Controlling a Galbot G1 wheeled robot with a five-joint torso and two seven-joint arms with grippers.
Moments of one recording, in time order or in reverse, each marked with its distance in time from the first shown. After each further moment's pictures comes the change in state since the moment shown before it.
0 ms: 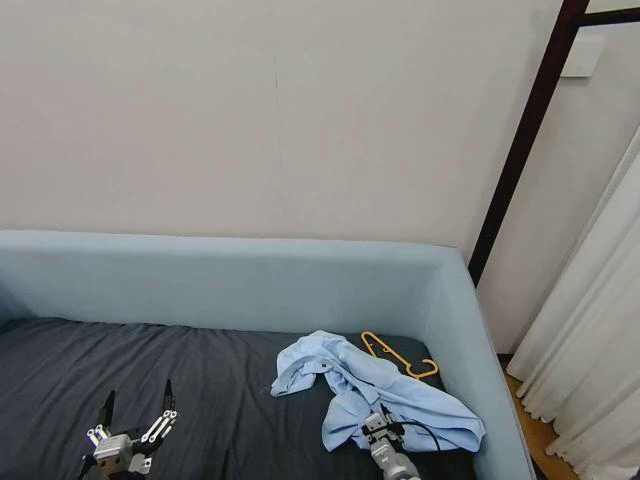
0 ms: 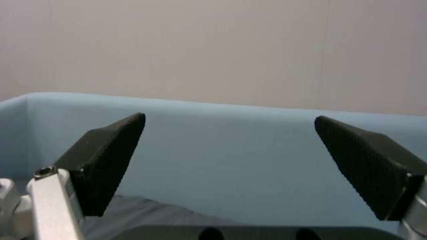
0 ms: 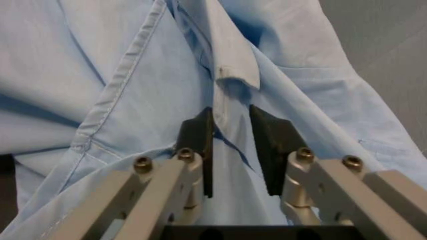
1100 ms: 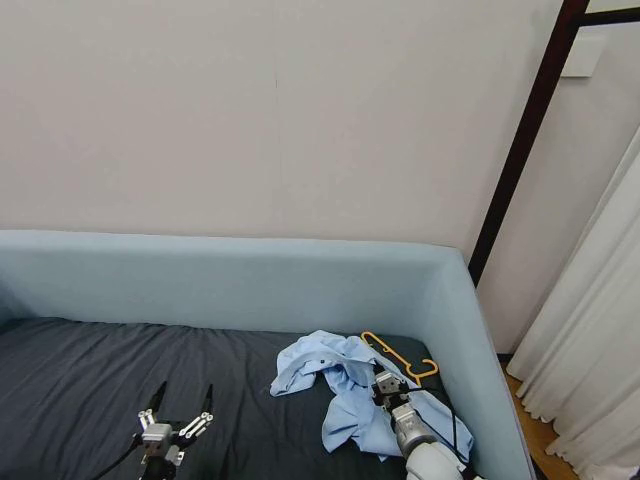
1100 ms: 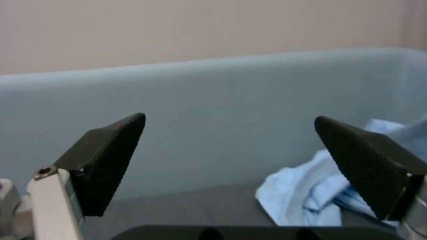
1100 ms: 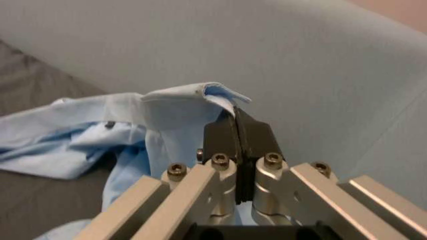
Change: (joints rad) left arm -0.201 0.219 0.145 0.306 -0.081 -0.011 0.325; right arm 0.043 -0.111 0.084 0.182 0.136 0.277 -0.137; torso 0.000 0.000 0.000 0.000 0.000
